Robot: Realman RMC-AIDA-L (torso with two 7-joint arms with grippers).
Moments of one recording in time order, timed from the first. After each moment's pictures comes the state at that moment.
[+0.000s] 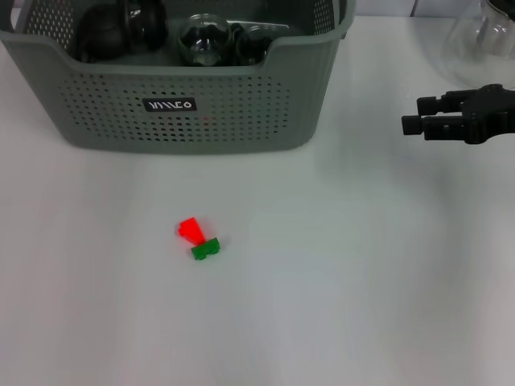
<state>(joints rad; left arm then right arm) -0.97 -2.00 0.96 1.17 2.84 1.52 -2.55 0.64 1.96 -0.66 -0.65 -2.16 -1.51 1.67</state>
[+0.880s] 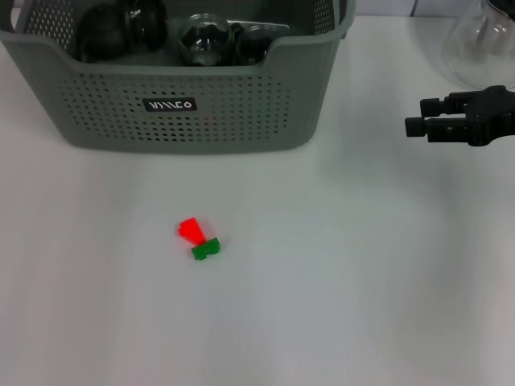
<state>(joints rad) -0.94 -2.00 1.02 1.25 2.85 1.51 -2.60 0.64 1.96 -0.66 -0.65 -2.16 -1.52 1.67</state>
